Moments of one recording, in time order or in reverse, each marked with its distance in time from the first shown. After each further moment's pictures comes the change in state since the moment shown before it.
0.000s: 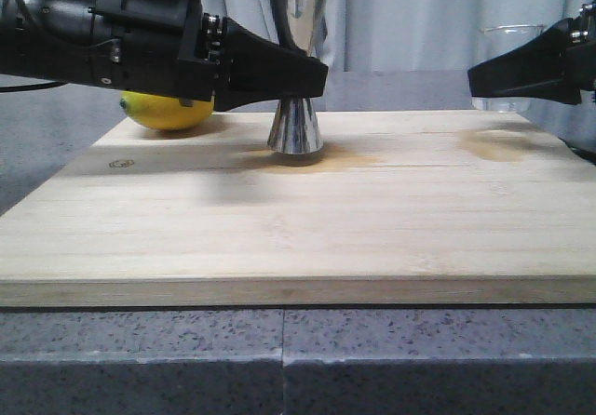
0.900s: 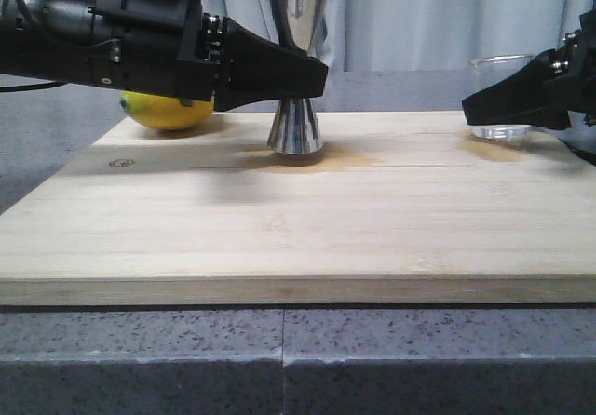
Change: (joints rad) left arm 0.000 0.000 0.000 0.000 0.000 0.000; right arm 0.036 0.017 0.000 0.008 0.111 -0.008
